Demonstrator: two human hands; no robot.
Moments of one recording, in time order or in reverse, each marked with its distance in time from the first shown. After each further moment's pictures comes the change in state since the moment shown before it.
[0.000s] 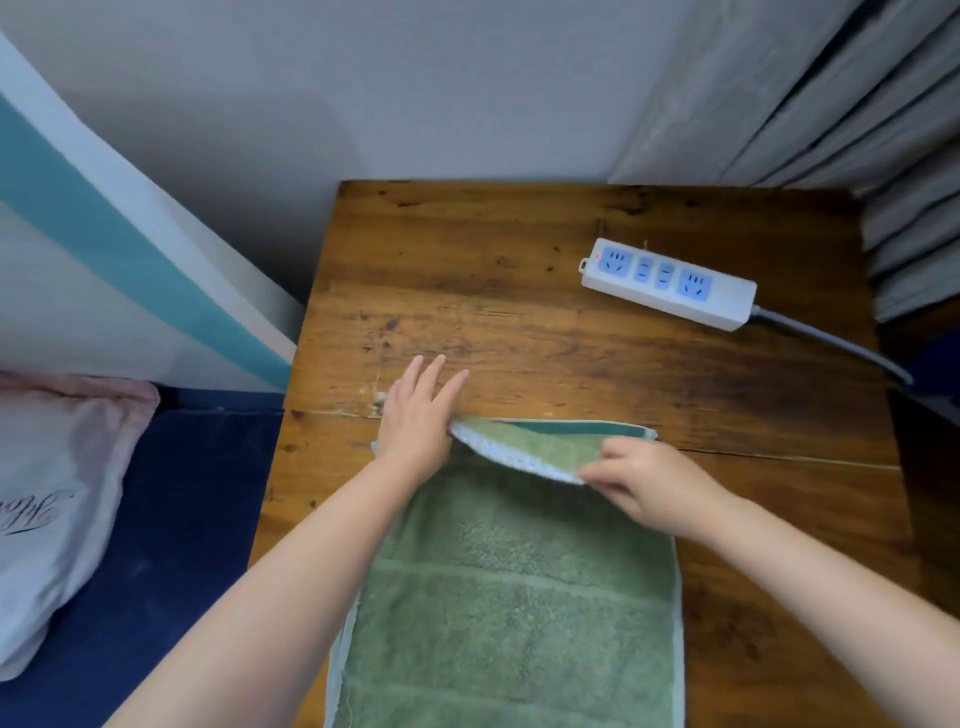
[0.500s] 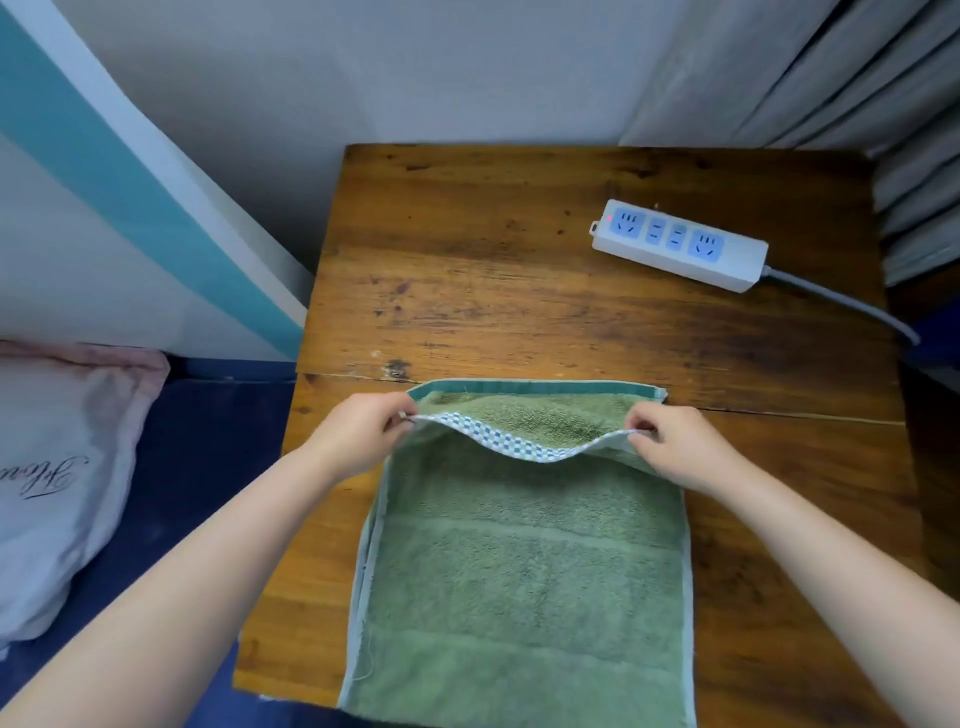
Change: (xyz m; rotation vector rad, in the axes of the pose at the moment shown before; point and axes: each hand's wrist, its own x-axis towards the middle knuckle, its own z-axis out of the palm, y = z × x) left_hand -0.051 -0.056 -0.021 -0.215 -0.157 0.067; right_hand -0.005 0.003 0.015 0.261 0.079 0.463
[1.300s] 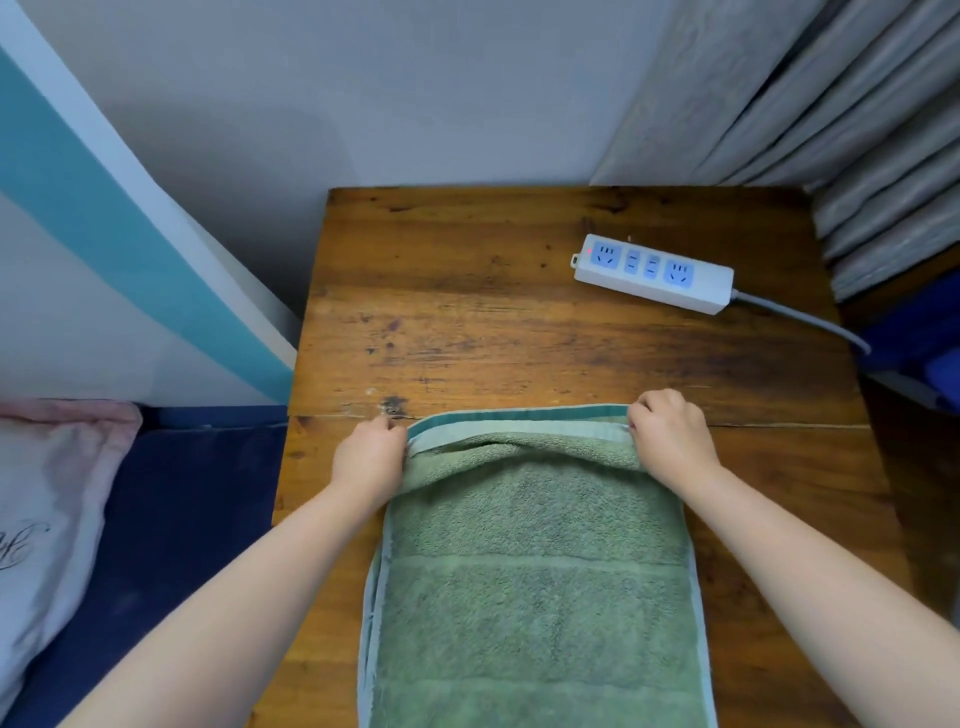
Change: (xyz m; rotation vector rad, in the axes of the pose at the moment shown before) left_hand 0.030 -0.015 0.026 0.363 0.083 -0.080; right_hand 0.025 0.005 0.019 -0.492 0.228 0.125
